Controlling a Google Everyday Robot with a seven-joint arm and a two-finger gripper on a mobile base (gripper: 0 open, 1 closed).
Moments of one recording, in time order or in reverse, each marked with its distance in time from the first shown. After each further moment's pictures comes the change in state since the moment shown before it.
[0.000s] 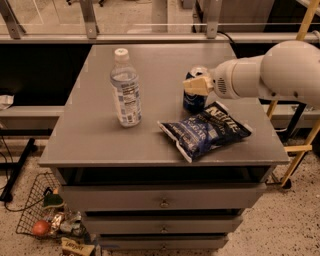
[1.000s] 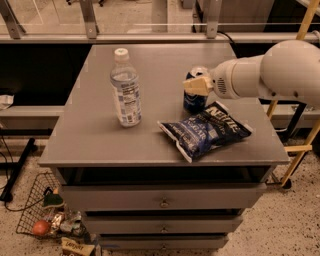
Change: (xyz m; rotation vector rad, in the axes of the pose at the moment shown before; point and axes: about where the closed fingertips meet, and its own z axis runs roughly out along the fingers) arm -0.003 0.004 0.000 -0.003 -0.002 -0.006
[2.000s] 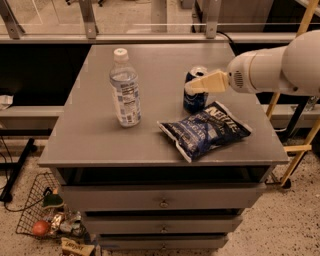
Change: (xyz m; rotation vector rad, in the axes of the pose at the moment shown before) arm -0.012 -0.021 -0.034 0.067 -0.017 -0.017
